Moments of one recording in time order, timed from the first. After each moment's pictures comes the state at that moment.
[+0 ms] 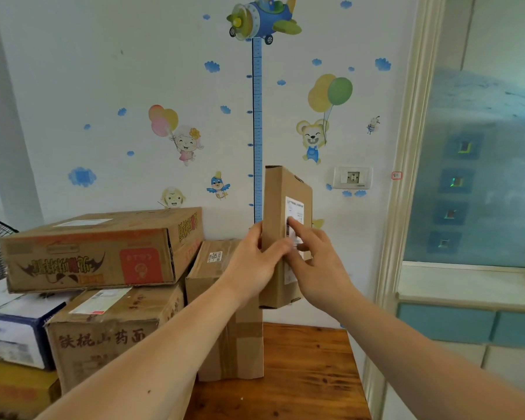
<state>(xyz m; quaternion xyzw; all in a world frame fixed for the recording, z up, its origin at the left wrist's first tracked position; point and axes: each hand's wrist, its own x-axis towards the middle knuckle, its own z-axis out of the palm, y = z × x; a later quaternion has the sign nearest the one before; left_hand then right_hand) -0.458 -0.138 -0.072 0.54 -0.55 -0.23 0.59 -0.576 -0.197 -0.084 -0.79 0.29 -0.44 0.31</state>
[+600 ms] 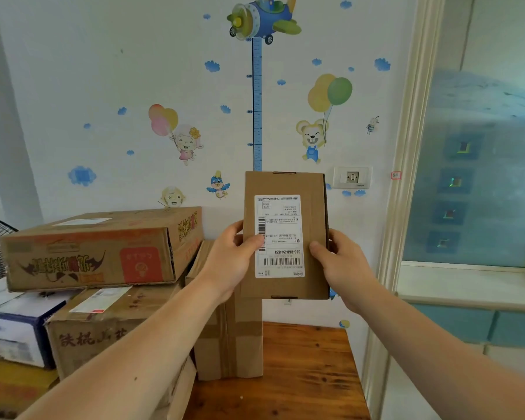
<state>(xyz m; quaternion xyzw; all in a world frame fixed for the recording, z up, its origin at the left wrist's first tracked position) -0.427 -0.141 -0.074 0.55 -0.47 -0.25 0.64 -0.596 -0.218 -0.081 -0.69 0.37 -0.45 0.43</state>
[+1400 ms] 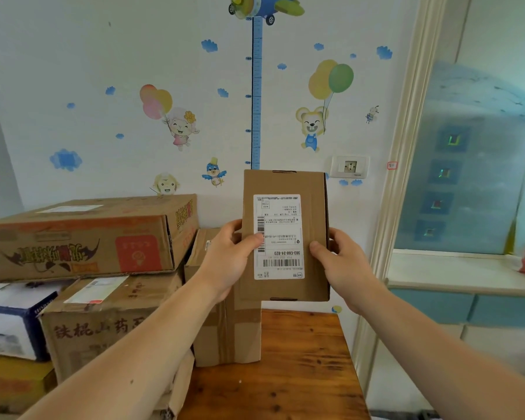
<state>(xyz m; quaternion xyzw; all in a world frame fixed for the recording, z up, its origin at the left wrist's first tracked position) -0.406 -0.130 -0.090 0.53 -0.47 -0.29 0.64 -0.584 -0.198 -0.093 -0.68 0.40 -0.44 0.42</state>
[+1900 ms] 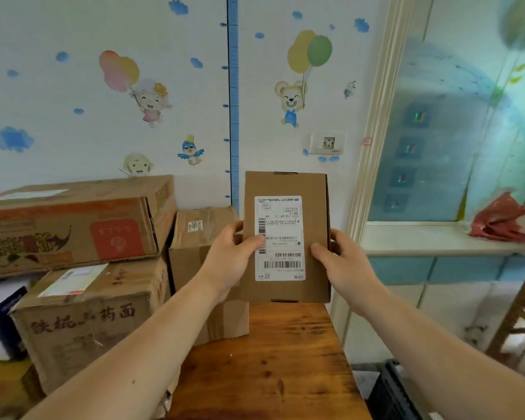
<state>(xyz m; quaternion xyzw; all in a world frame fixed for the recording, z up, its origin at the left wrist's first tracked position) -0.404 -0.126 -0.122 0.53 -0.49 -0.35 0.60 -0.594 -0.165 -0.121 -0.64 0.47 -0.45 0.42</state>
